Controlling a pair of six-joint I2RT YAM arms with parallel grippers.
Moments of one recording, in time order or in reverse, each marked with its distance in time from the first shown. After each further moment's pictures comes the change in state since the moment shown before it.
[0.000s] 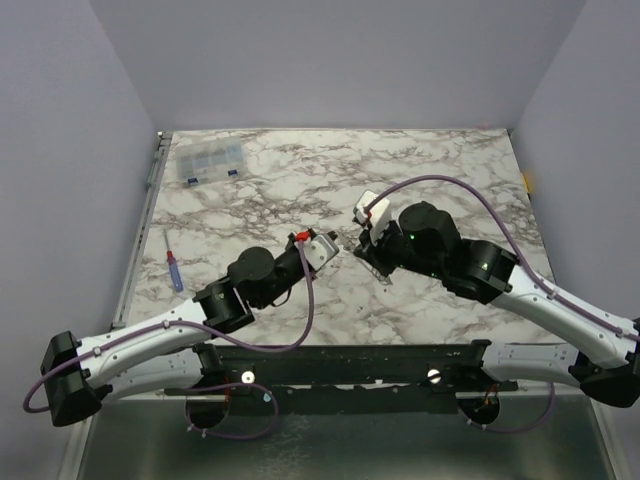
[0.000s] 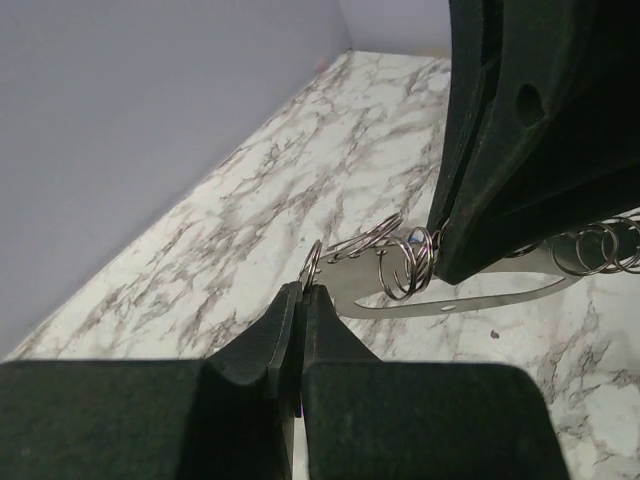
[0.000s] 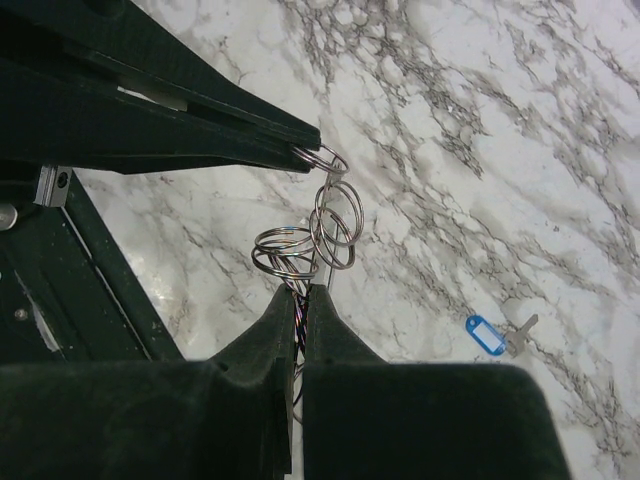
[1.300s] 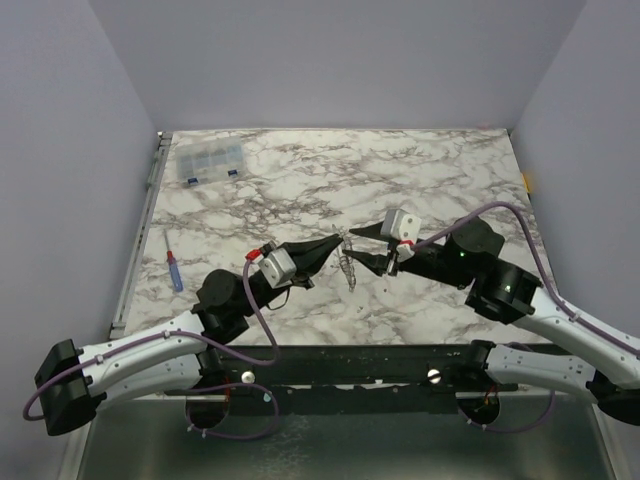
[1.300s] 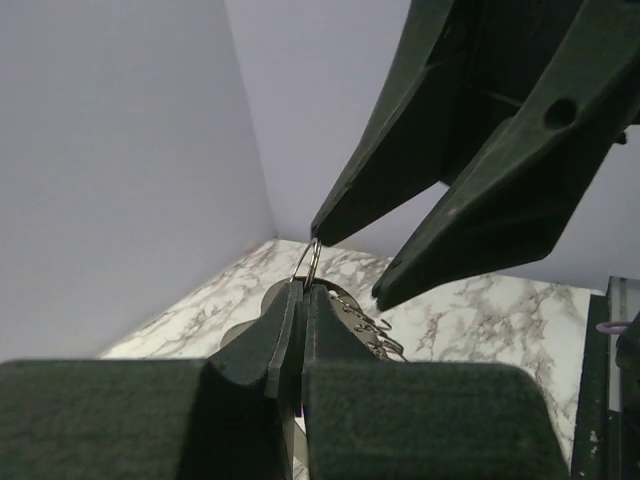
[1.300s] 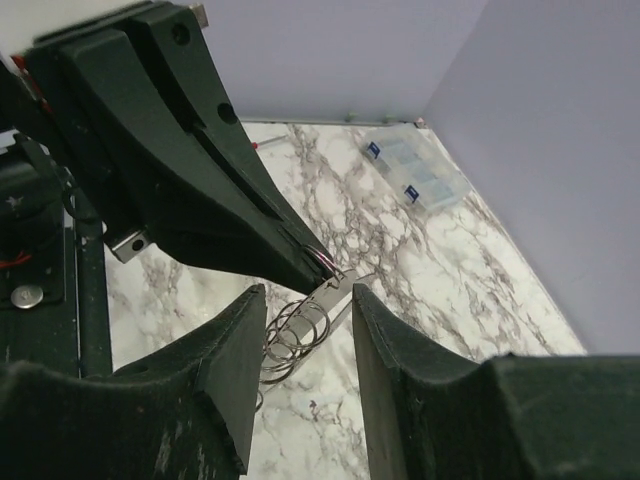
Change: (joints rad) left arm 0.020 -0.088 -0.226 0.581 0.220 -0.176; right arm 0.002 -0.217 -0.180 0.451 -0.266 -0.247
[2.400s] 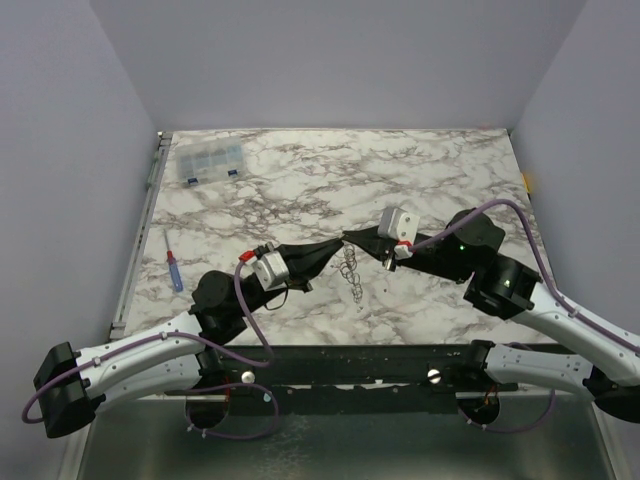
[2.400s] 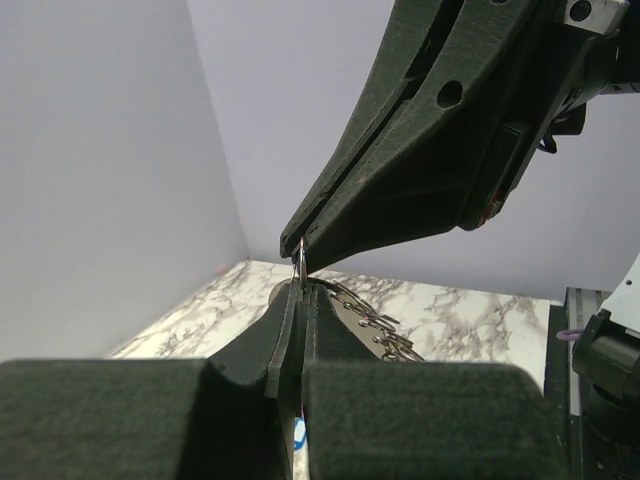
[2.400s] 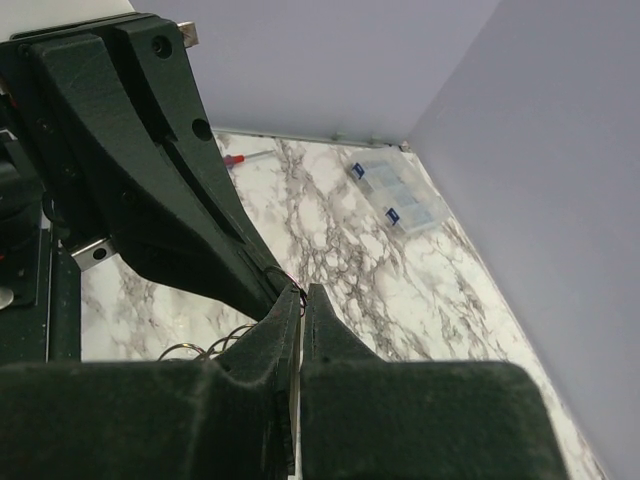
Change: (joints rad) left arm 0.008 -0.021 0.000 0.024 0.095 -0.050; right arm -0.003 0.058 0.052 0.006 -0.037 -0.075
